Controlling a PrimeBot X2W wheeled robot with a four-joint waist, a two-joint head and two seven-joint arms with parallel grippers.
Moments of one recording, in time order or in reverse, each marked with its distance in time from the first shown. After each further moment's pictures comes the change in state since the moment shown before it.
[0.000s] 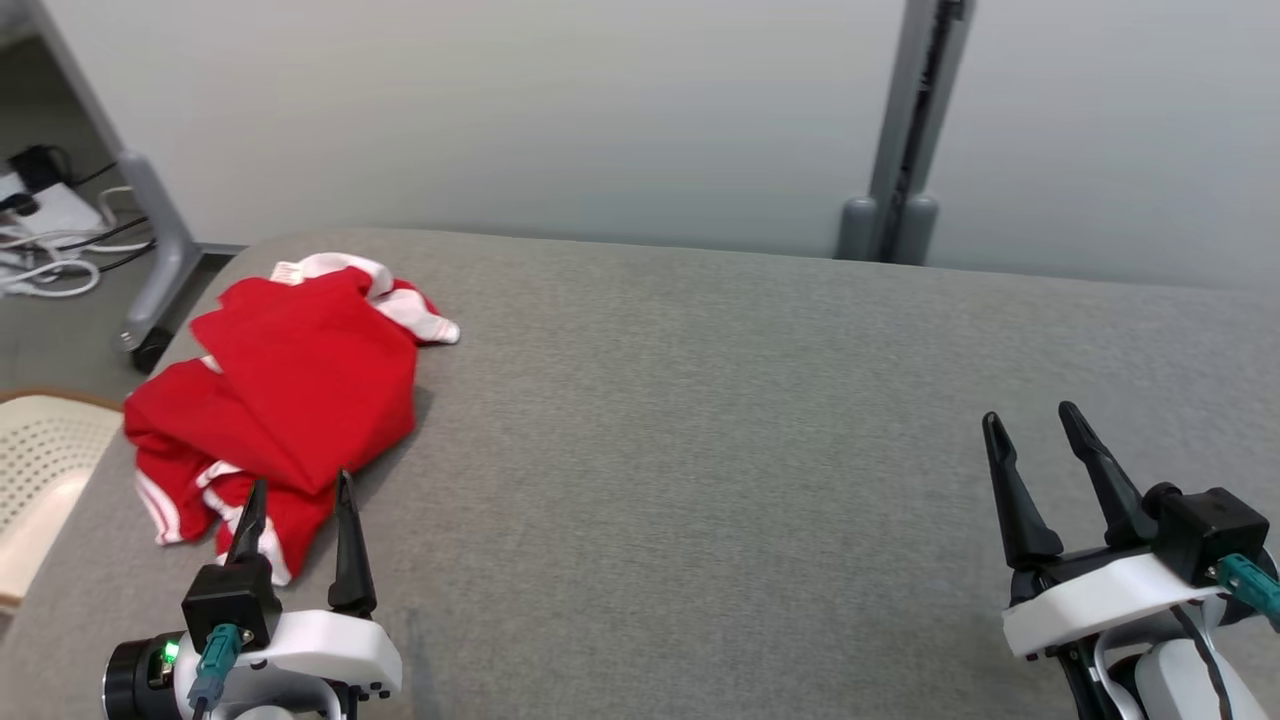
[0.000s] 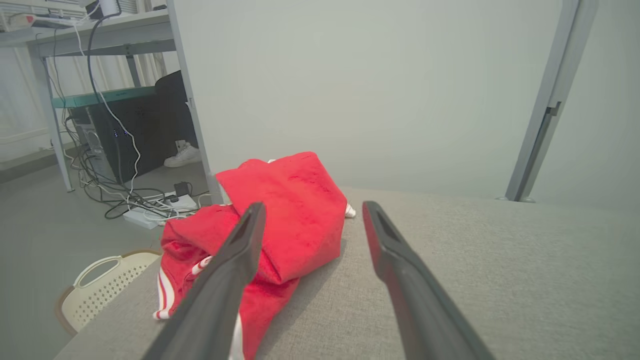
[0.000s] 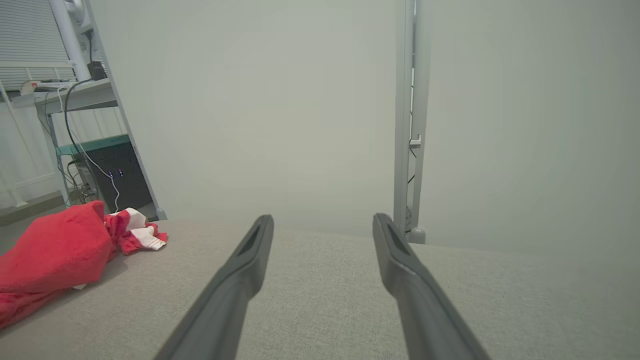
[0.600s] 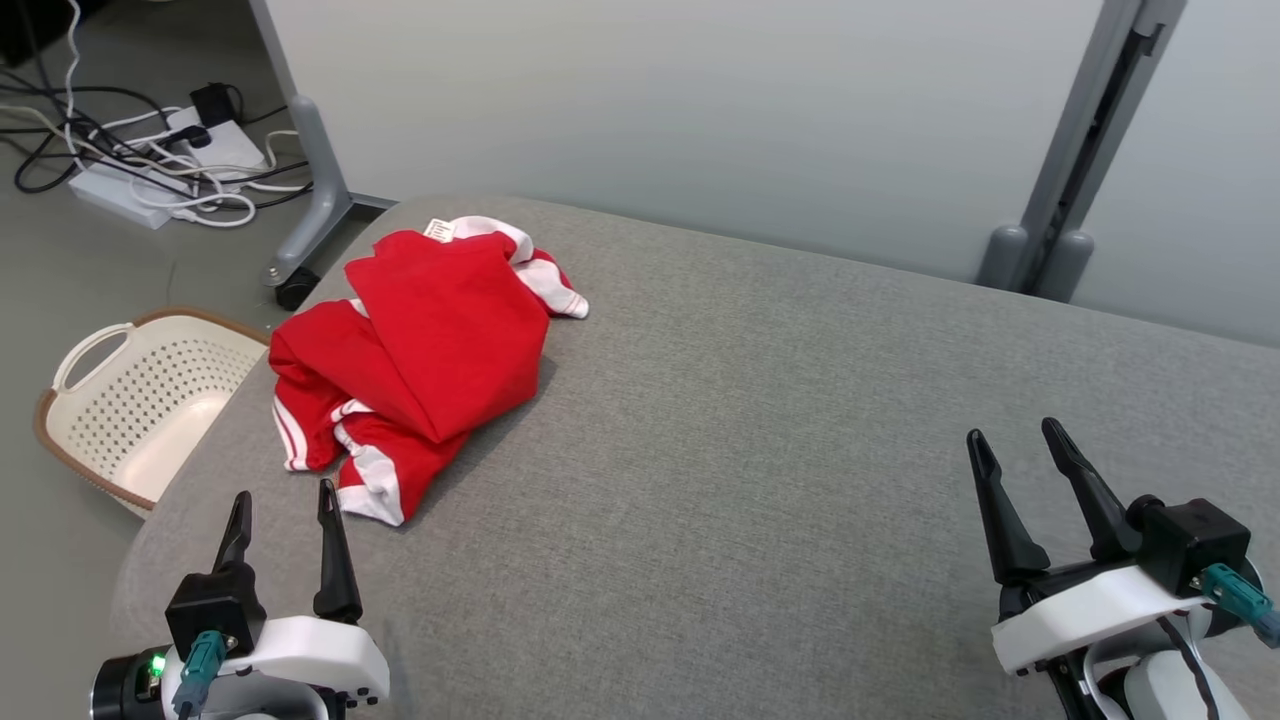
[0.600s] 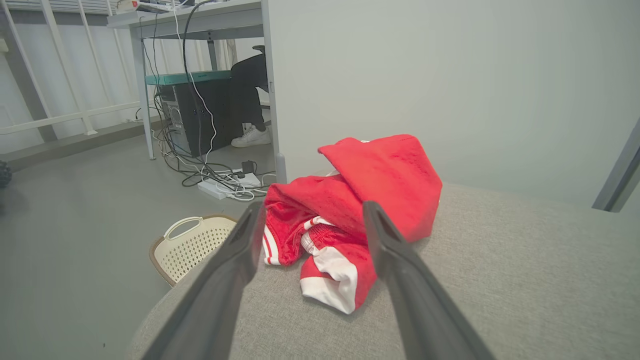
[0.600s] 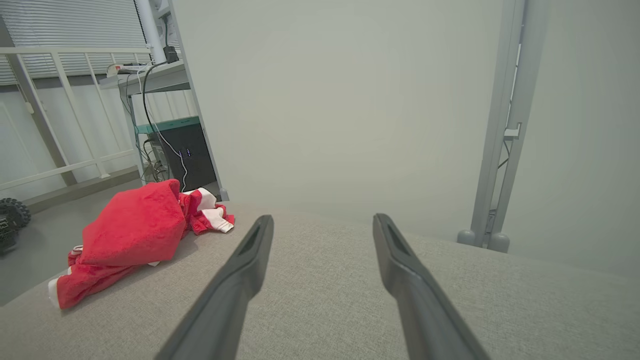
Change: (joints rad) left arm 0.005 0.003 0.024 0.021 -0.017 -0.001 0.000; right arm 0.013 -0.001 0.032 0.010 0.014 0.000 0.000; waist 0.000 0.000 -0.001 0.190
